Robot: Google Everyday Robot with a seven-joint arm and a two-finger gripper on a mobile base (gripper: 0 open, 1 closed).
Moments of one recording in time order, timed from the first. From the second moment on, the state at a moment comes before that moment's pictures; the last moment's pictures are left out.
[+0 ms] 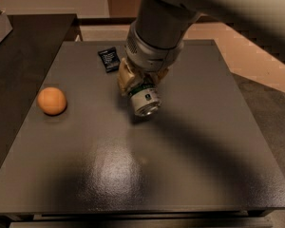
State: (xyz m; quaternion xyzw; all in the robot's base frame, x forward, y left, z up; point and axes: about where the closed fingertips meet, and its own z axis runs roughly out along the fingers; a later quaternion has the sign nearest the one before) arm 0.493 0.001 0.924 -0.21 0.96 0.09 0.15
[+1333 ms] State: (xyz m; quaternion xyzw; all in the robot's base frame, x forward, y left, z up) arm 0.489 -0.050 0.944 -0.21 0.87 0.30 0.35
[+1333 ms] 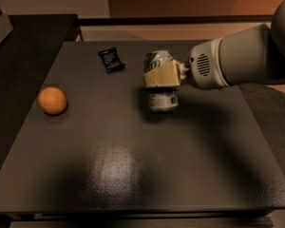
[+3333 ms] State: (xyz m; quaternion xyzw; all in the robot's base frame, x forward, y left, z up) arm 0.502 -0.048 0.964 -0.34 0.76 0.30 0.46
